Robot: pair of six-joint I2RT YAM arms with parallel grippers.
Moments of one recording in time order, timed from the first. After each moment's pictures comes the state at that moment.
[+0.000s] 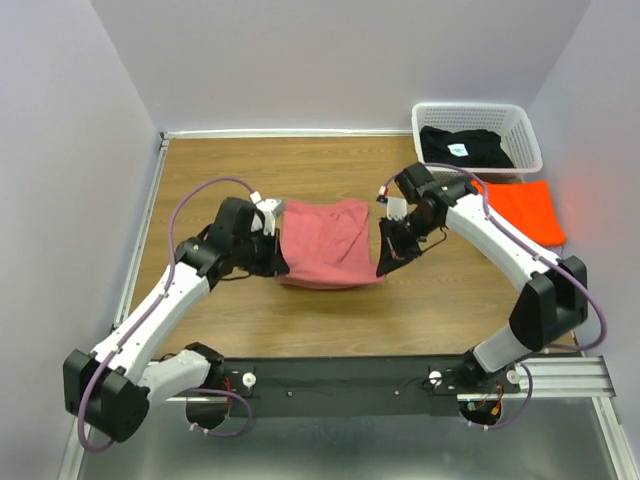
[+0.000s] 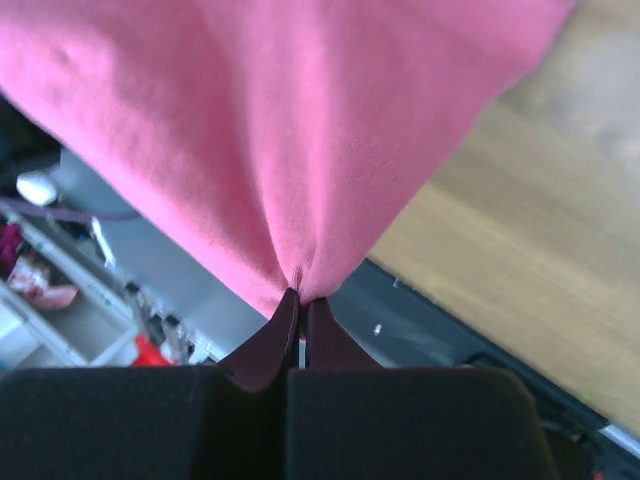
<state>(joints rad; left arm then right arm) -0.43 1.09 0.95 -0.69 0.35 -0.30 0.49 1.60 1.39 -1.12 -0.53 0.27</state>
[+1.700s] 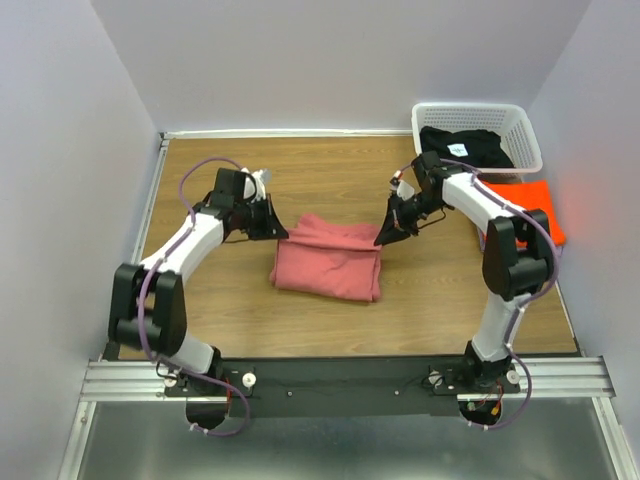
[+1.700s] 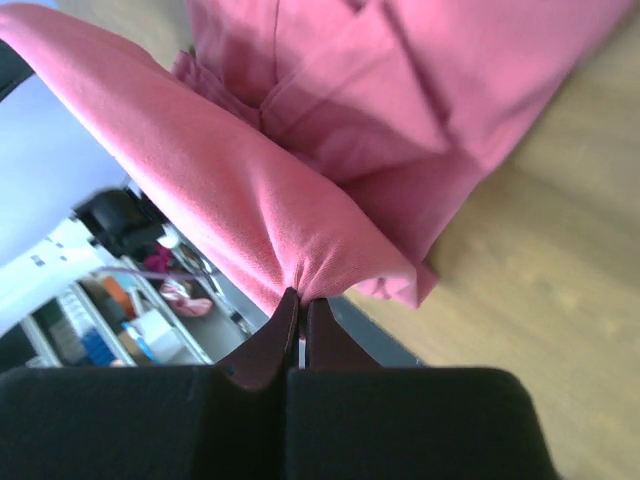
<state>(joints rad) -0.21 1.45 0.99 -0.43 0.54 -0.38 0.26 1.86 1.41 -0.94 -0.77 0.29</state>
